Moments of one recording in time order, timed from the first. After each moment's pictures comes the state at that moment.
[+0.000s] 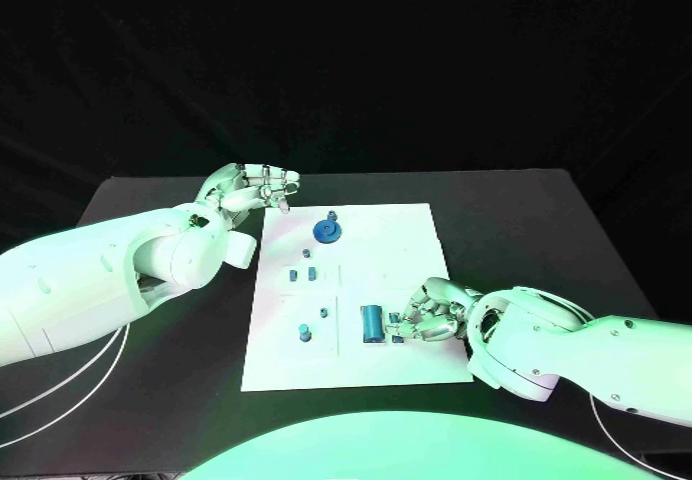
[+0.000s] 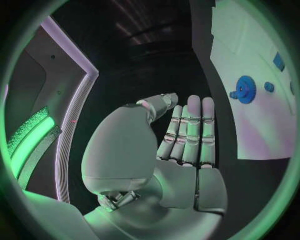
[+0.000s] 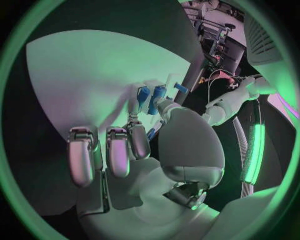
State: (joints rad) left arm 1.14 -0.86 -0.02 1.49 -0.15 -0.33 0.27; left_hand 1.38 -0.19 0.62 -0.04 0.26 0.85 0.21 0.29 0.29 0.76 0.16 0.55 0.13 0.94 0.09 1.07 0.36 0.17 0.74 0.18 1.05 0.65; right arm 1.03 -0.96 -0.18 1.89 -1.15 -0.38 -0.55; right_hand 1.05 -0.22 0.34 0.29 0.23 1.04 0.05 0.45 0.61 1.46 -0.03 1.33 1.31 1.47 -0.09 1.53 1.31 0.02 1.46 0.03 1.53 1.31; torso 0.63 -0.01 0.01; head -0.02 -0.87
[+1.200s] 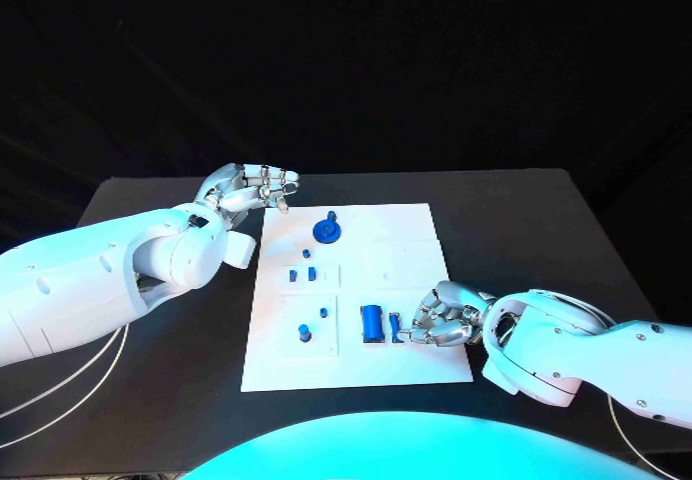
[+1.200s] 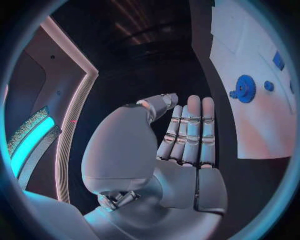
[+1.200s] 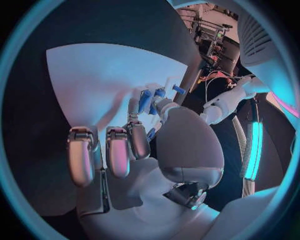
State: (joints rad) left arm 1.14 -0.86 -0.02 1.49 -0.15 -0.33 0.27; left_hand 1.38 -0.19 0.62 -0.03 0.26 0.84 0.22 0.29 0.29 0.76 0.17 0.55 0.13 0.94 0.09 1.08 0.36 0.17 0.74 0.18 1.05 0.65; right arm 1.03 -1.02 -0.18 1.93 -1.13 -0.35 -0.51; right_hand 1.09 -0.21 0.32 0.28 0.23 1.04 0.05 0.44 0.61 1.46 -0.03 1.33 1.31 1.47 -0.09 1.53 1.31 0.02 1.46 0.03 1.53 1.31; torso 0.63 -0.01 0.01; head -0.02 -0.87
